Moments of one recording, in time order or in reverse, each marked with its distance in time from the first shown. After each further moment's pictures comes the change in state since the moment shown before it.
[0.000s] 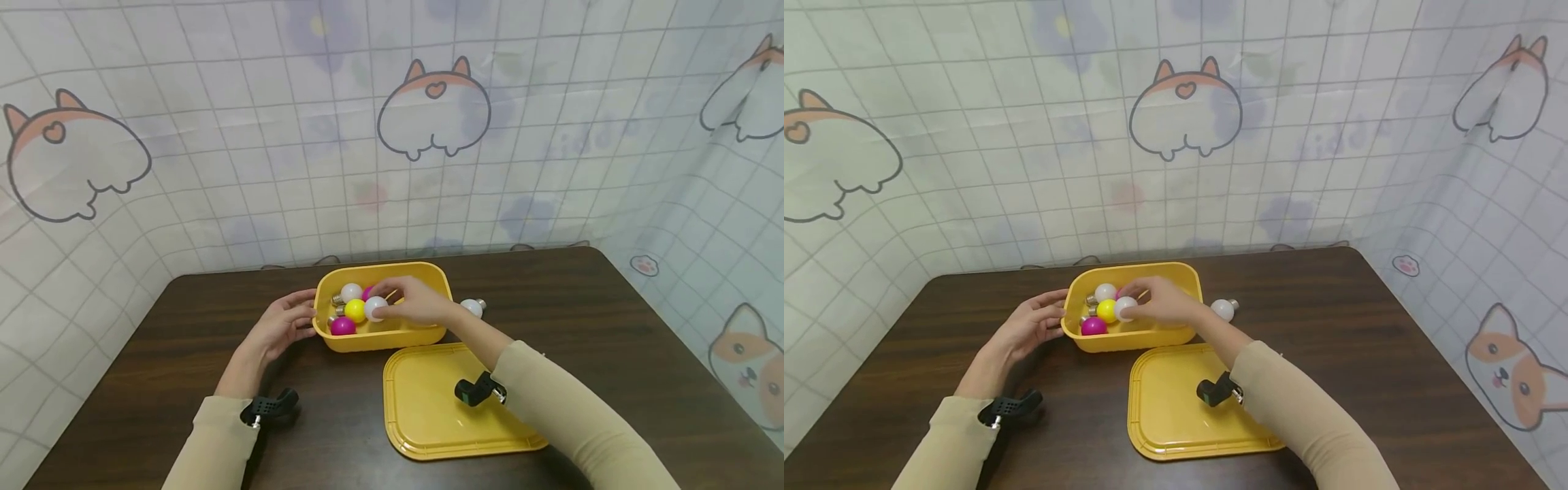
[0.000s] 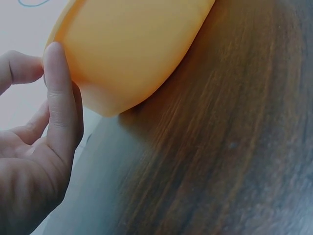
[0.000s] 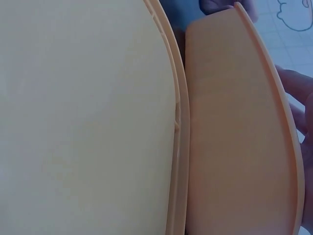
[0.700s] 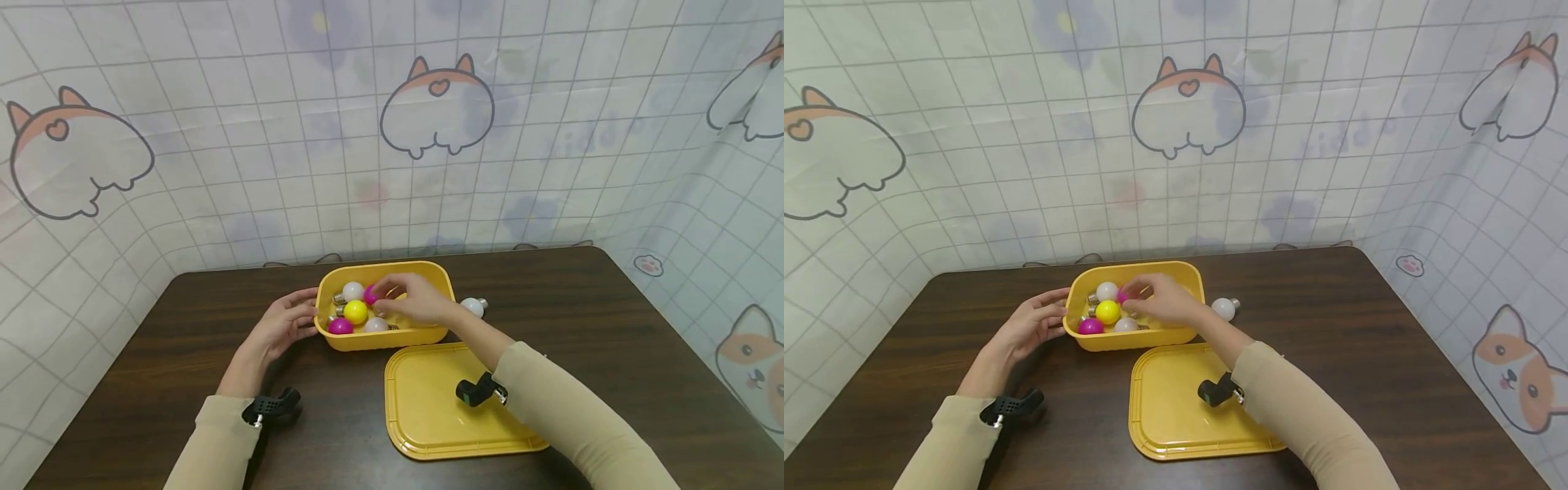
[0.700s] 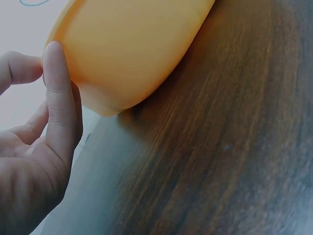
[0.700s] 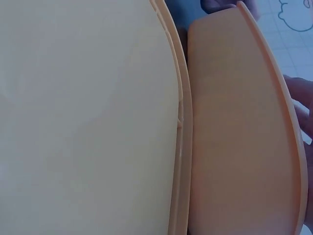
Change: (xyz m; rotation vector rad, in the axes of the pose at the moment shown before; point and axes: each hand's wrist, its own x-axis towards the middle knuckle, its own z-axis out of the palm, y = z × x) left_hand -0.004 0.002 0.001 -0.013 0.021 -0.010; right_hand -0.001 -0.005 0.001 -0.008 0.060 -0.006
